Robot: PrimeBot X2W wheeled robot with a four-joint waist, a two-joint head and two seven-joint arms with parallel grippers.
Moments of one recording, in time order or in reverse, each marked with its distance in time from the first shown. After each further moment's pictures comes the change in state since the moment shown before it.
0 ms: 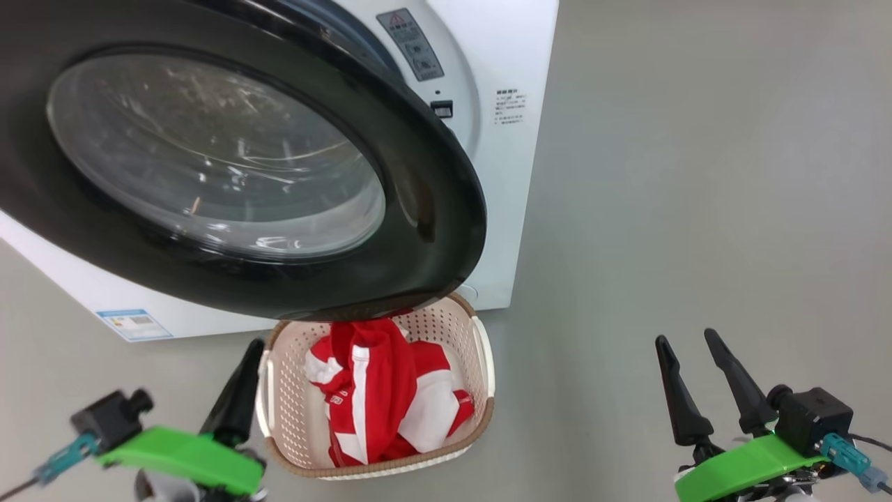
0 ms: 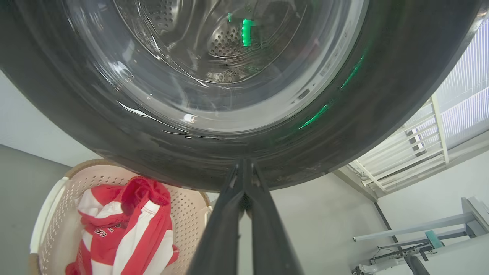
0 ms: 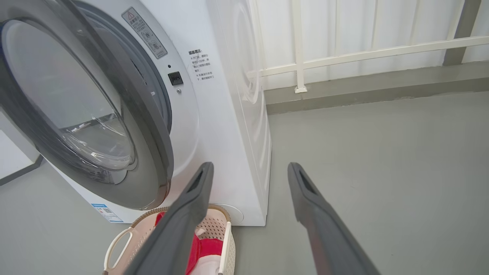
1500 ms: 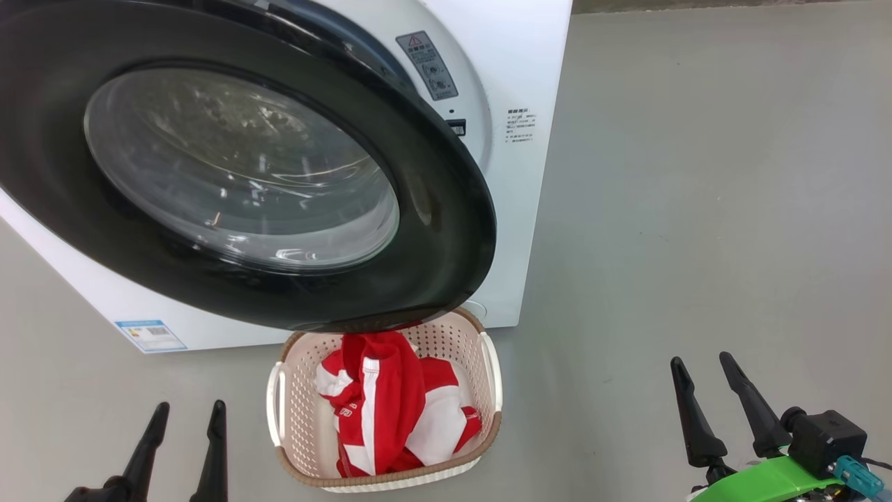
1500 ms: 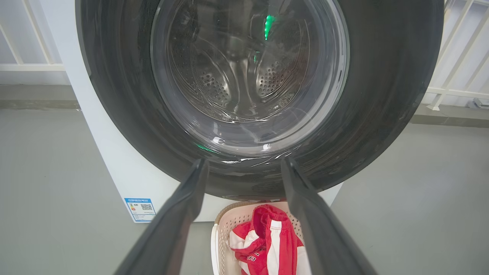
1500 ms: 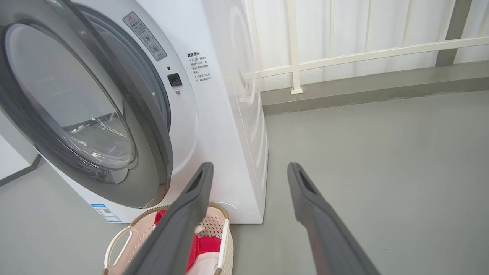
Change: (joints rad) left arm 0.337 -0.202 0.485 -0.212 0.961 -0.001 0.000; right arm 0.060 0.001 -0.032 -0.008 0.000 0.000 0.000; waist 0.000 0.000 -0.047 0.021
